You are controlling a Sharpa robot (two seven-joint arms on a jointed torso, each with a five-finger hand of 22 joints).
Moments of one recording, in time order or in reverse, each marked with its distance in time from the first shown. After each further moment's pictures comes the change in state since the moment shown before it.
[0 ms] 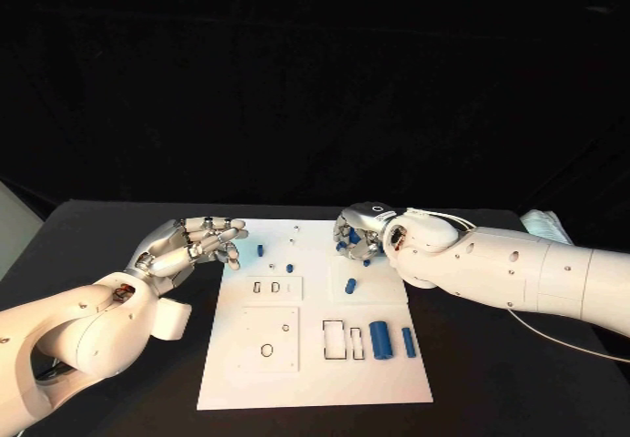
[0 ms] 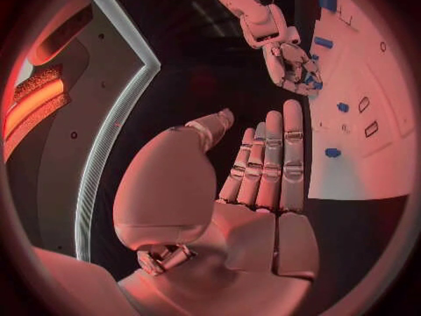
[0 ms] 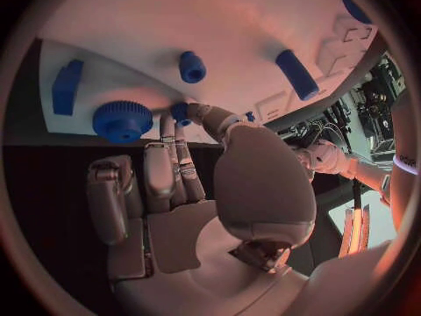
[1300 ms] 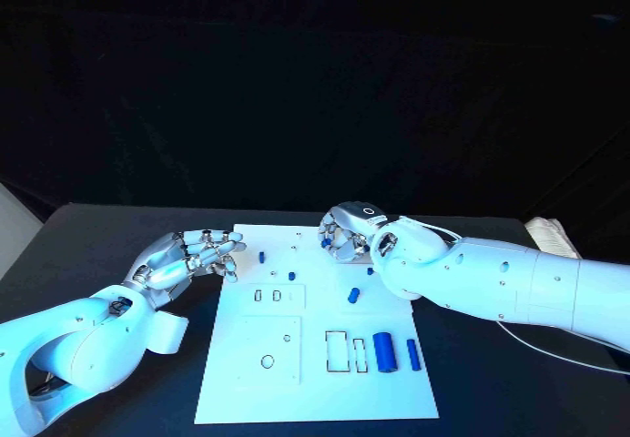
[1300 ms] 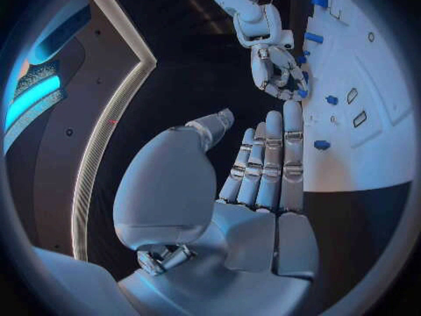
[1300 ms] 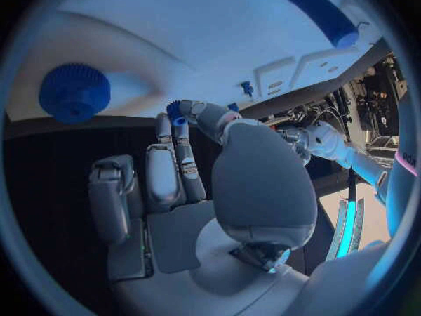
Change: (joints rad) left arm 0.000 -0.005 0.000 -0.004 0.000 0.003 -0.011; left_hand 0.000 0.000 0.000 0.000 0.000 -0.003 -0.003 0.000 0.001 -0.003 -0.004 0.000 0.000 0.000 0.000 0.000 -0.002 0.000 -0.004 0.004 0.004 0.001; right arm 0.006 0.027 0.015 0.039 0.017 -0.167 -0.020; right_hand 0.021 0.029 0.069 -0.052 -0.032 0.066 -0.024 0.062 0.086 0.058 0.026 -0.043 -0.045 0.043 -0.028 -0.006 -0.008 0.000 0.000 -0.029 -0.001 0.000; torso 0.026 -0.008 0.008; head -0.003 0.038
